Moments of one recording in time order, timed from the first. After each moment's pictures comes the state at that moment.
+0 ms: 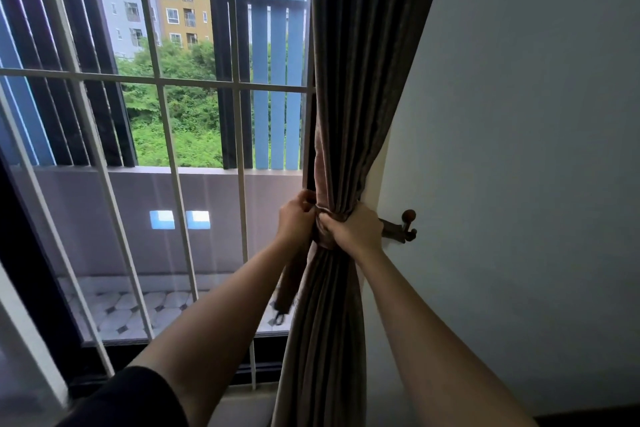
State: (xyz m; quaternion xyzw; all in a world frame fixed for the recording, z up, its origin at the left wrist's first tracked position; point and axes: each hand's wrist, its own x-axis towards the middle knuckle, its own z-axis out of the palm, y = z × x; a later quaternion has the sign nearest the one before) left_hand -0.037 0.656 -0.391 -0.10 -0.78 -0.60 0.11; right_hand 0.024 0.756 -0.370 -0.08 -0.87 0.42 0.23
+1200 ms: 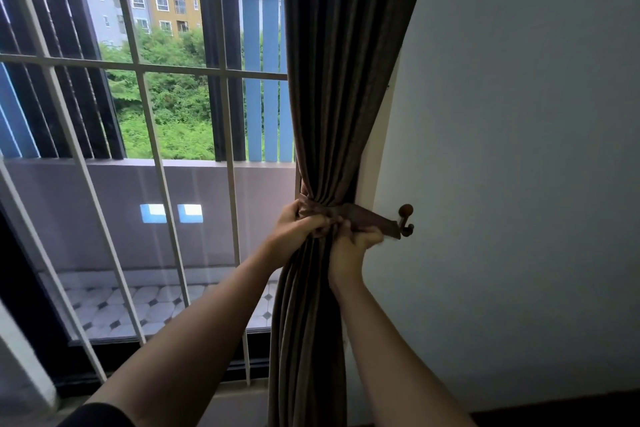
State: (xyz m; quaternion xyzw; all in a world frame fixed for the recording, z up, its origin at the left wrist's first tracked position) left_hand -0.020 0.652 -0.402 -0.21 -0.67 -0.71 -0.01; right_hand 0.002 0.745 -0.439 -0.09 -0.54 0.77 0.32
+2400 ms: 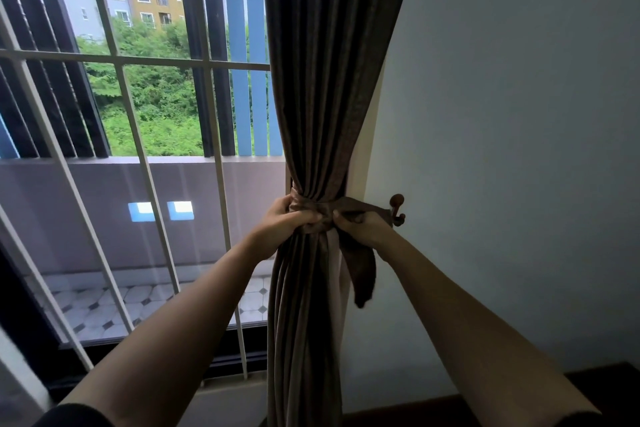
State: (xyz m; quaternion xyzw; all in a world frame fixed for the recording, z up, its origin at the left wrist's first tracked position) left_hand -0.025 0.639 -0.399 -0.26 -0.67 -0.69 -0.08; right_hand 0.011 0.818 -0.399 -0.07 -0.88 0.47 0.05
